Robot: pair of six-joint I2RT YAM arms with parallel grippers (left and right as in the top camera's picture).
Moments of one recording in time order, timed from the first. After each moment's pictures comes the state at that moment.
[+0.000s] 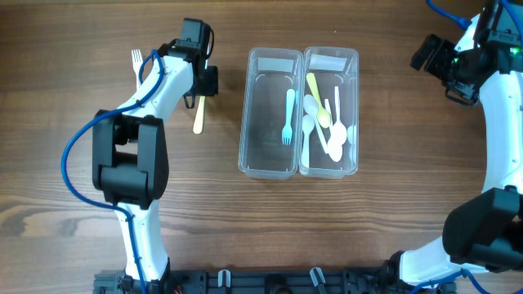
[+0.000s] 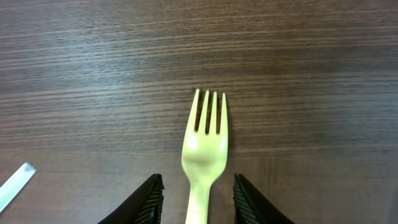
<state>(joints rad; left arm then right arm) -0.20 2.18 1.65 -0.73 -0.11 -0.17 -0.24 1.74 1.62 -0.94 -0.12 0.29</state>
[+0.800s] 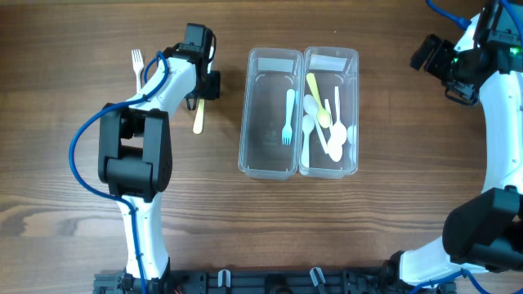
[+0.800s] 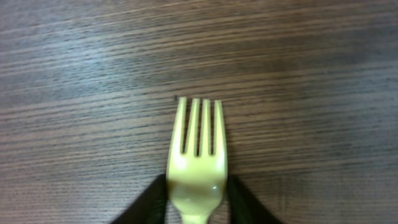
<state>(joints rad) -0.20 2.24 1.66 -0.71 -0.08 -0.11 -0.24 1.74 1.62 -0.94 -0.12 0.29</state>
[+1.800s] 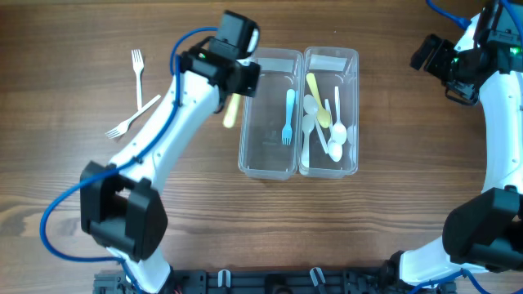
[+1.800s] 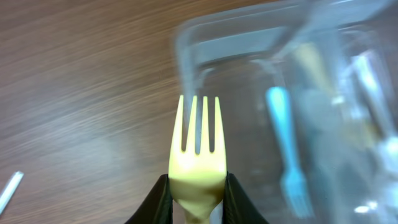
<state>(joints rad) -0.45 1.87 1.65 -0.82 -0.08 -0.13 -0.24 1.74 1.62 -0.94 -0.12 0.29</state>
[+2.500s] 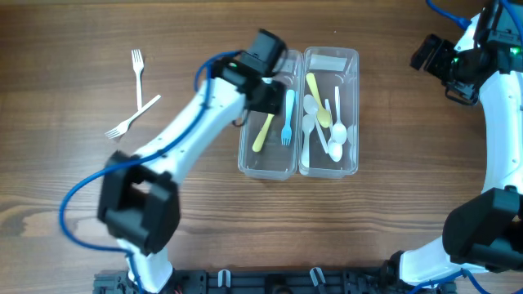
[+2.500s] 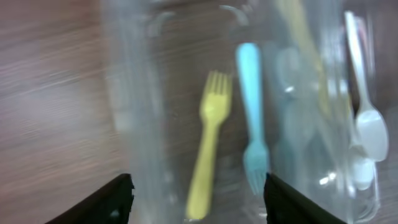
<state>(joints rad) -0.52 1.91 1.65 -0.91 -0.04 -0.29 -0.24 1.74 1.62 -0.93 -0.12 0.29</state>
